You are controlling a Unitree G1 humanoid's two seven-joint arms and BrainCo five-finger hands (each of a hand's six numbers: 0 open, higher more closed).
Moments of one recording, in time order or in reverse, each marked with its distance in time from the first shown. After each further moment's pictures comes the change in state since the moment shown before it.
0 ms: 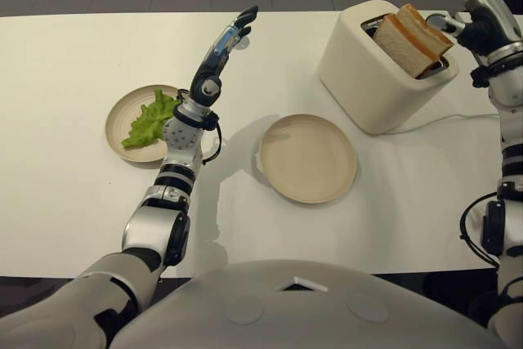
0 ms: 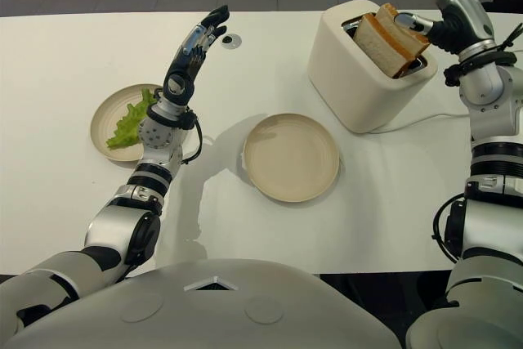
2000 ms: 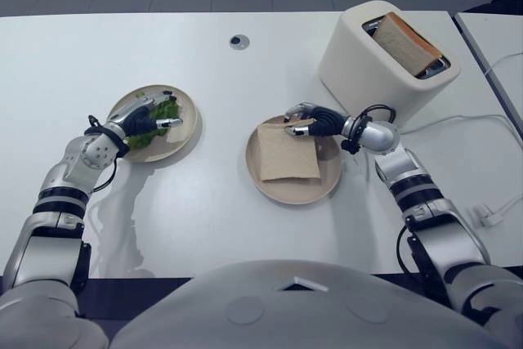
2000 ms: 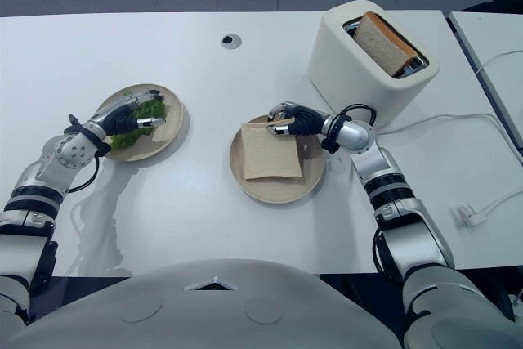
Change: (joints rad) left arm 0.194 0.622 -0.091 -0.065 0.622 0.516 0.253; right arm 0.204 0.394 0.369 -0.238 0.430 0.026 0.575
